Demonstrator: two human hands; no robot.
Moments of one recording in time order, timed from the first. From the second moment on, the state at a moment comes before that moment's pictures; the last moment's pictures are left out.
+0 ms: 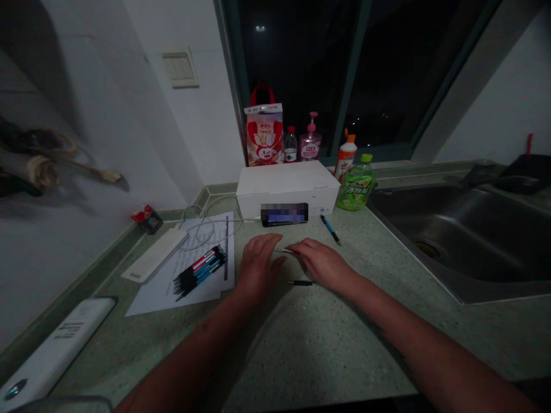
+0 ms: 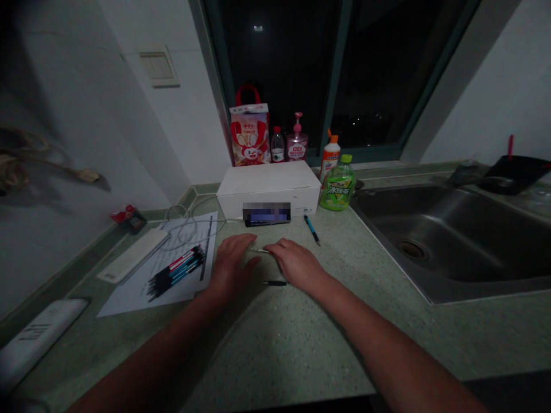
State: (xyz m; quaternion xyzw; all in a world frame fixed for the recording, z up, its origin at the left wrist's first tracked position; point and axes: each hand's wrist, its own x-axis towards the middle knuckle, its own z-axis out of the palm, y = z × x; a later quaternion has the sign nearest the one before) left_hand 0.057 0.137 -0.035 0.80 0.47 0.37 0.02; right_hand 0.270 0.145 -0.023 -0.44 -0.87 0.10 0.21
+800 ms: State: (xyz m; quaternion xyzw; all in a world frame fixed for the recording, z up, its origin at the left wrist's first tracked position) left_hand 0.051 0.141 -0.028 0.73 0.57 0.36 0.12; right_hand 0.280 0.151 -0.023 -0.47 -0.85 0.06 0.24
